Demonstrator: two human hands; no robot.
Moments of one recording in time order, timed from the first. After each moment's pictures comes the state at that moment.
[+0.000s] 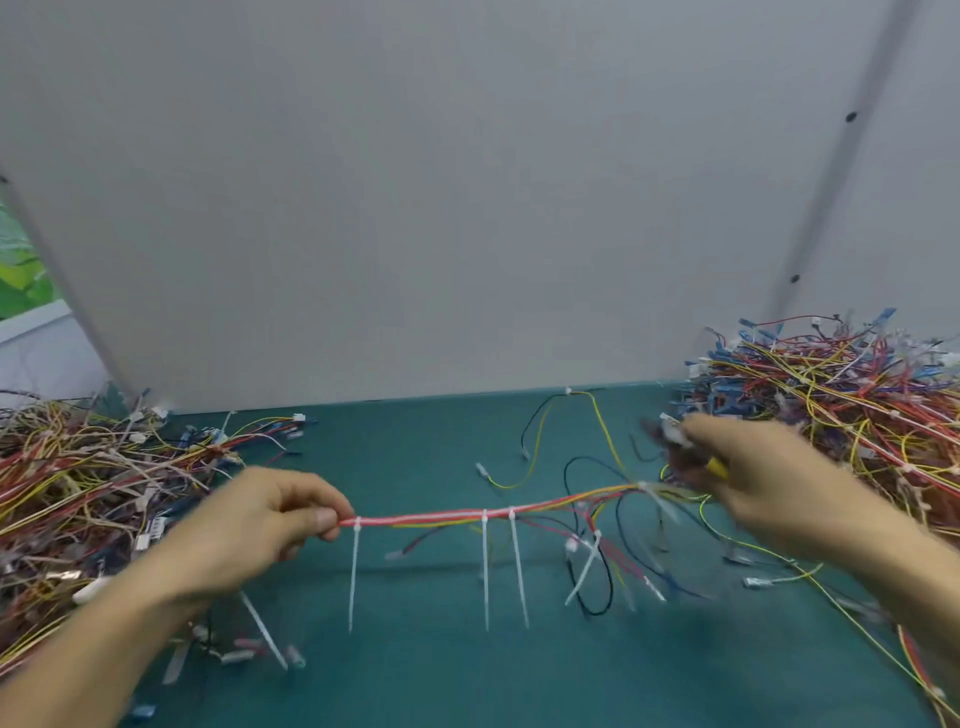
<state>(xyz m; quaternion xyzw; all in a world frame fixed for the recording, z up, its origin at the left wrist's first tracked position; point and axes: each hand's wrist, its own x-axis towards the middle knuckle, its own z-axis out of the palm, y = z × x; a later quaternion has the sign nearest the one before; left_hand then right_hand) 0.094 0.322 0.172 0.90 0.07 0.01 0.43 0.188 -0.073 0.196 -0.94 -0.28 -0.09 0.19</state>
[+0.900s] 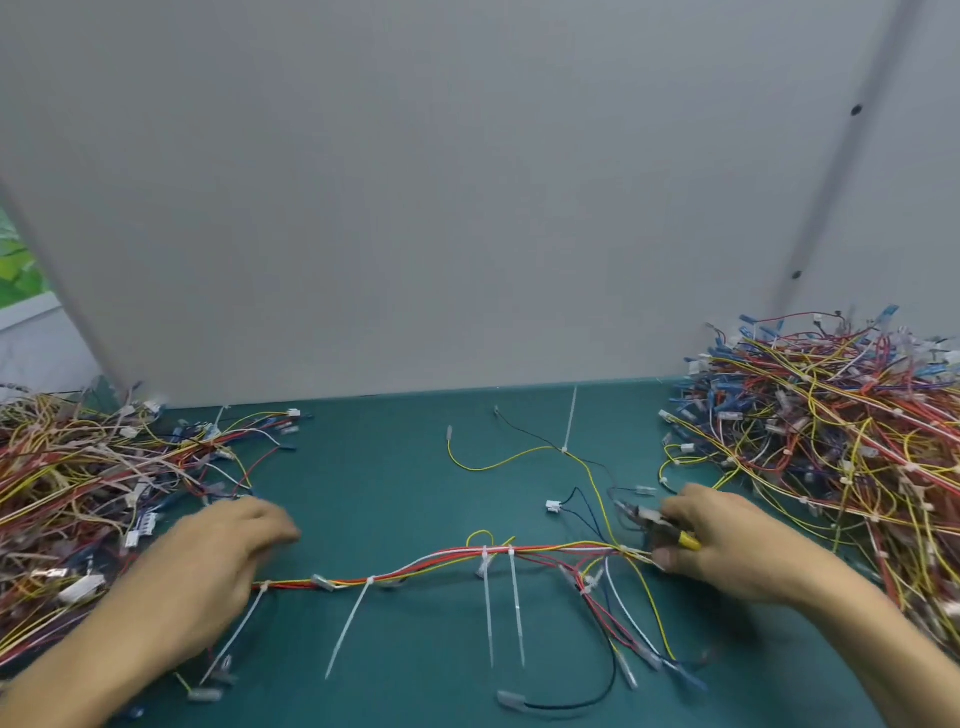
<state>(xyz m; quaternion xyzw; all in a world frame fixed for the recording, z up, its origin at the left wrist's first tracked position) 0.069 0.349 0.138 0.99 -0.02 0.15 0.03 0.192 -0.062 0.146 -0.97 -0.19 0.12 0.11</state>
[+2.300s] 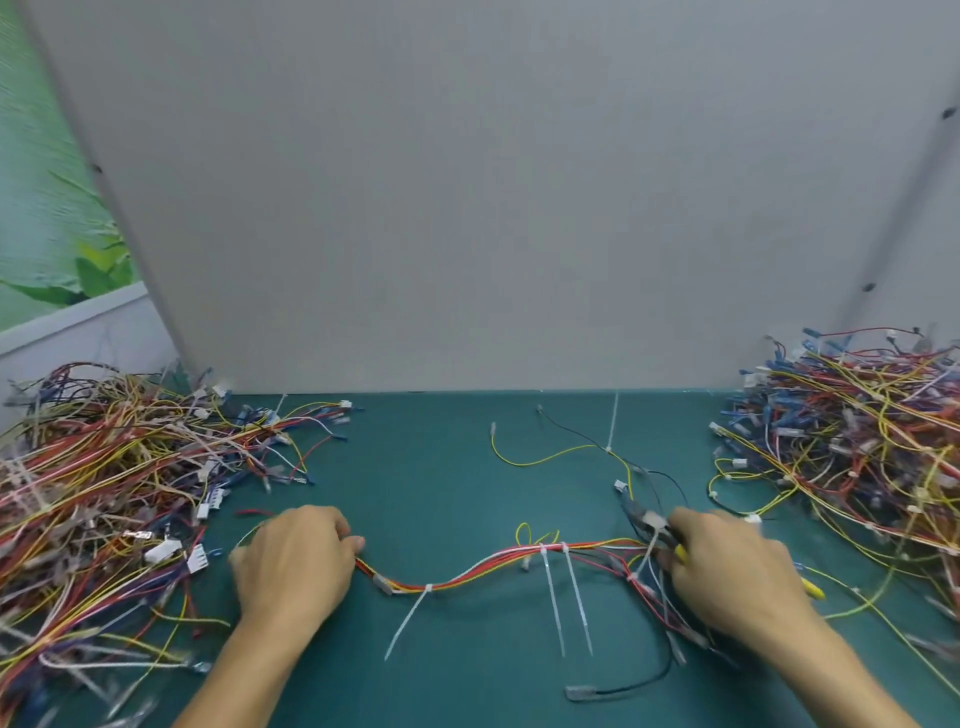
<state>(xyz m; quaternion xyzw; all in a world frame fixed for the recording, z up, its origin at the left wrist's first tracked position) 0.087 0.303 0.118 0.93 0.34 0.09 0.09 0.178 -0.015 0.117 -0.99 -0.09 -0.02 0.07</state>
